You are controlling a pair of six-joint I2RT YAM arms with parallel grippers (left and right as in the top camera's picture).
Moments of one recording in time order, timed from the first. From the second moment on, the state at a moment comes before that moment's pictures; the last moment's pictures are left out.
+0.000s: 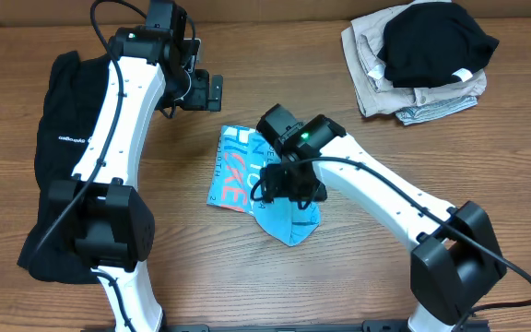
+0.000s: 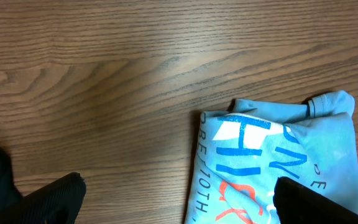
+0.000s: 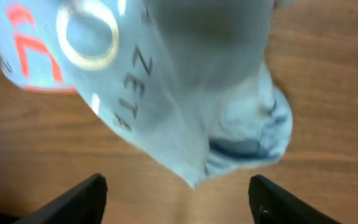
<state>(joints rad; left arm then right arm) -0.14 2.05 1.97 -1.23 0.10 -0.10 0.68 1.85 1.48 -1.12 -0.15 0.61</state>
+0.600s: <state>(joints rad) -0.14 2.05 1.97 -1.23 0.10 -0.09 0.43 1.85 1.15 -0.57 -0.29 0.65</state>
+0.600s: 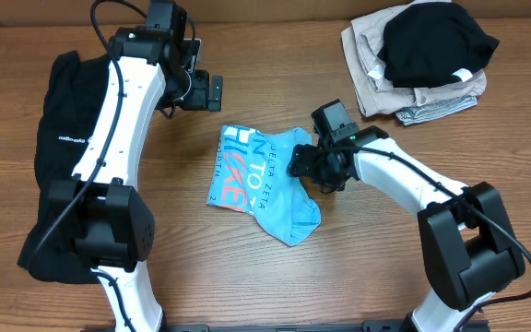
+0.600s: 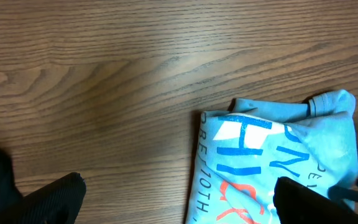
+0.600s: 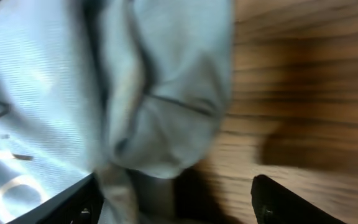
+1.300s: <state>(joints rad) -0.14 2.05 1.97 -1.23 0.10 -0.09 0.59 1.95 1.11 -0.14 -0.51 0.79</state>
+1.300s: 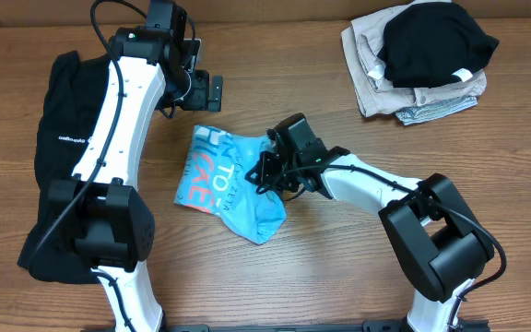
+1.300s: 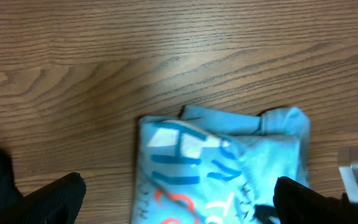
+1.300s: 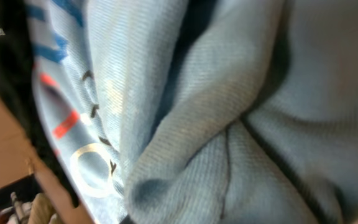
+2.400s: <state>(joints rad) -0.03 2.05 1.97 -1.20 0.10 -0.09 -0.04 1.64 1.40 0.11 -0.63 0.83</state>
